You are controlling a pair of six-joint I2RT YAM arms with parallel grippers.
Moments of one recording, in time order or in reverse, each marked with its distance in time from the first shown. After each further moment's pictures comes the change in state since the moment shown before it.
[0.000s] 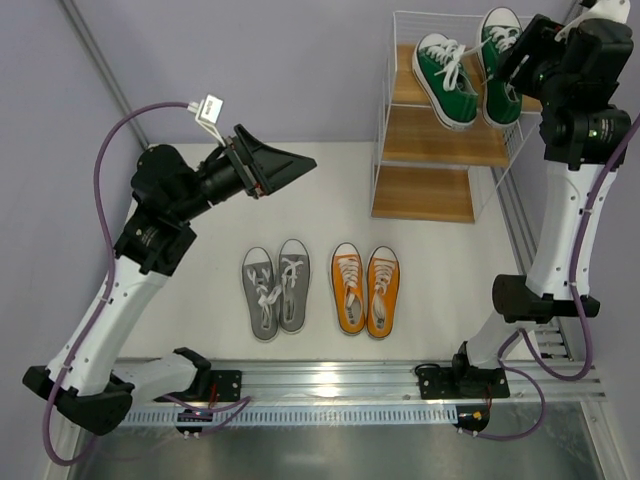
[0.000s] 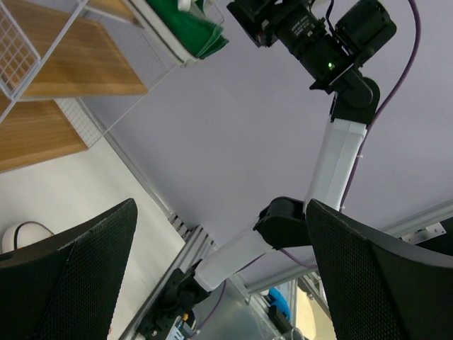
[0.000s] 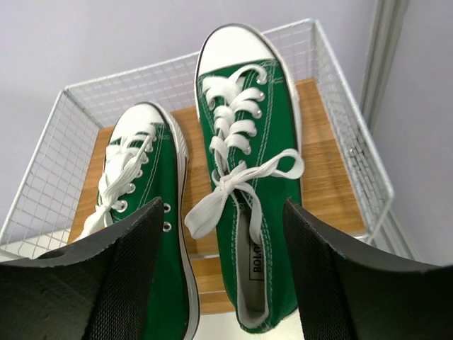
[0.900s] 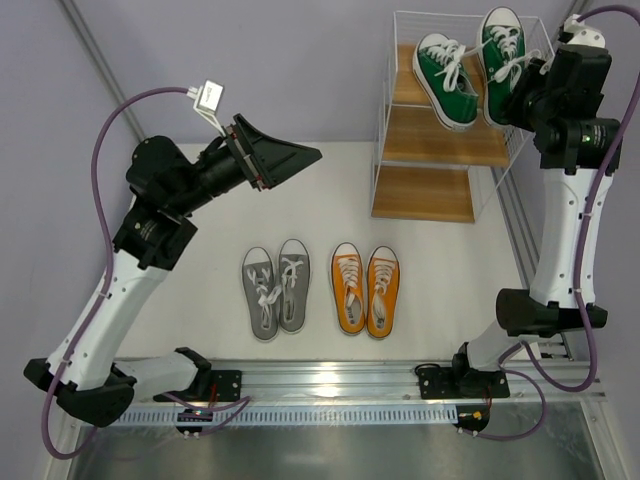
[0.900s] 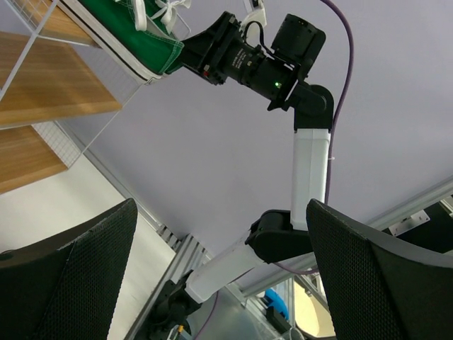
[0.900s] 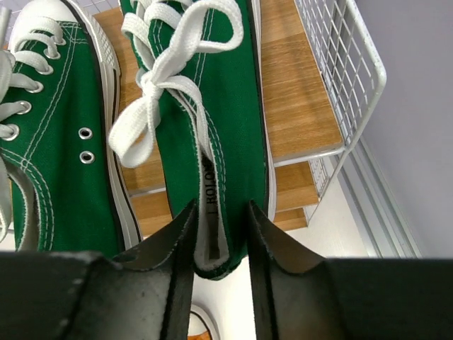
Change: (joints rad) left arm -0.038 0.064 0.122 0.023 0.006 0.006; right arm -0.001 -0.101 -0.227 -0.114 0.063 -0.014
